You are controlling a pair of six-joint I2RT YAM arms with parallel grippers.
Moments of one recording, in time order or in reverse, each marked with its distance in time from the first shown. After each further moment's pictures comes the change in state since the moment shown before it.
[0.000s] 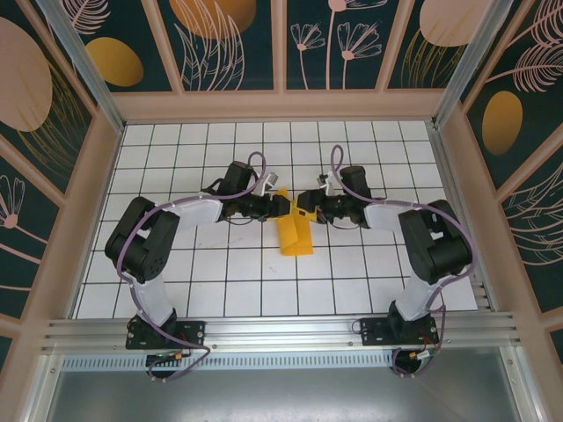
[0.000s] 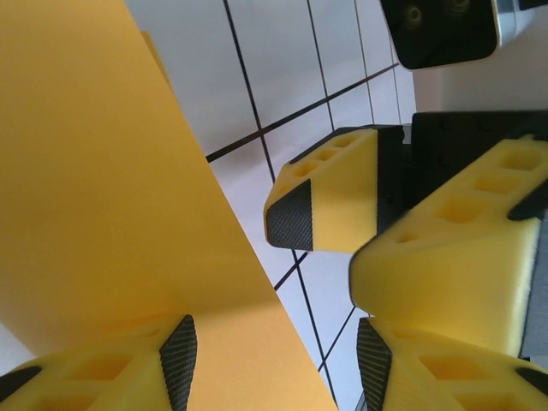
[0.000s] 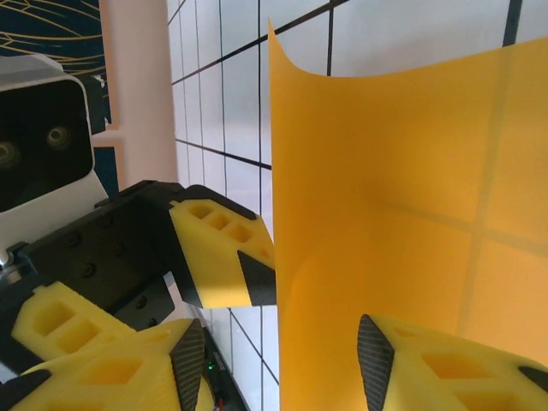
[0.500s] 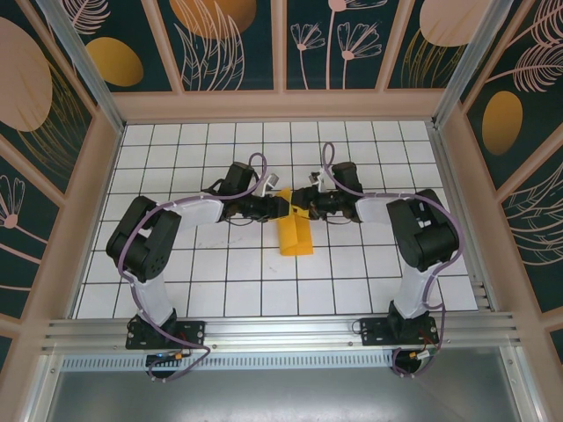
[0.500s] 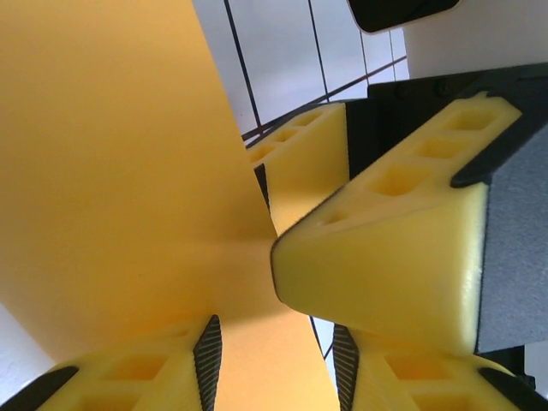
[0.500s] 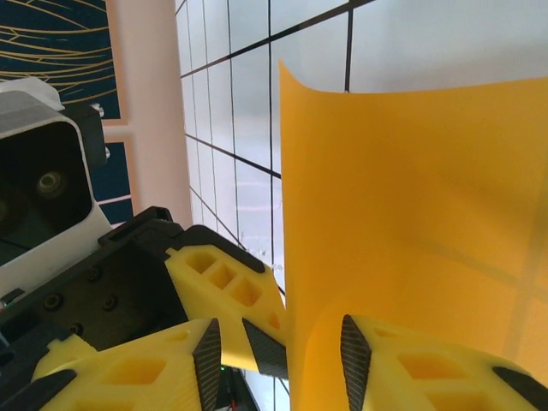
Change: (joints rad) left arm -0.004 0.007 0.000 0.006 0.005 -0.004; right arm 0.021 0.098 0.089 0.021 -0.031 0.021
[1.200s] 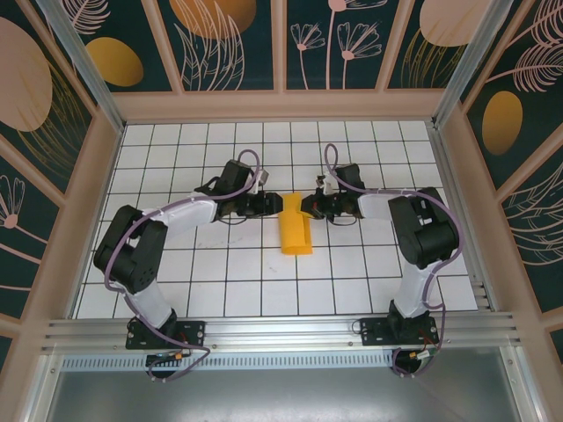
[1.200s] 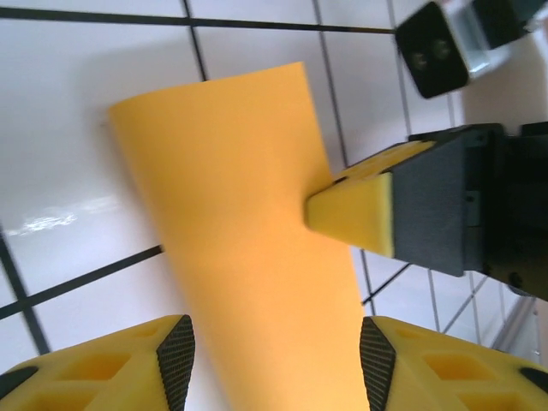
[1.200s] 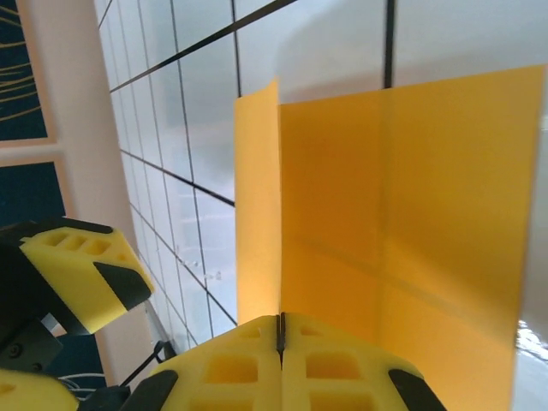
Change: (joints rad) left arm -0.002 -0.104 0.000 -0.161 -0.289 0.038; right arm -0.038 0.012 0.027 -0.211 0.113 -0.143
